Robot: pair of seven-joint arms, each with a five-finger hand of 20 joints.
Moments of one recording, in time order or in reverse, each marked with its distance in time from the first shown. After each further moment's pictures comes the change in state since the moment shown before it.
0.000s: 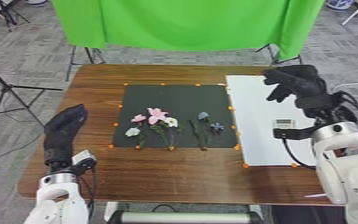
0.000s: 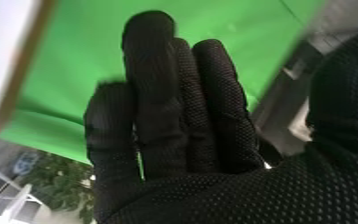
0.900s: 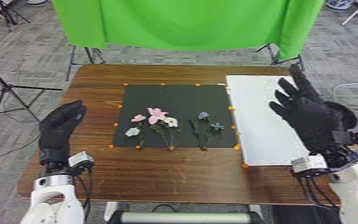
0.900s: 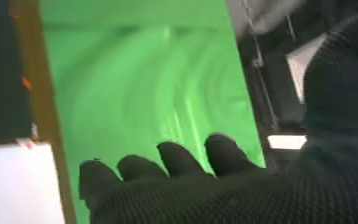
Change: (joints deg) left arm 1.1 -3.3 -3.4 -1.3 4.9 -6.2 1.4; right arm -11.9 -8.4 11.7 1.7 35.0 -32.1 -8.7
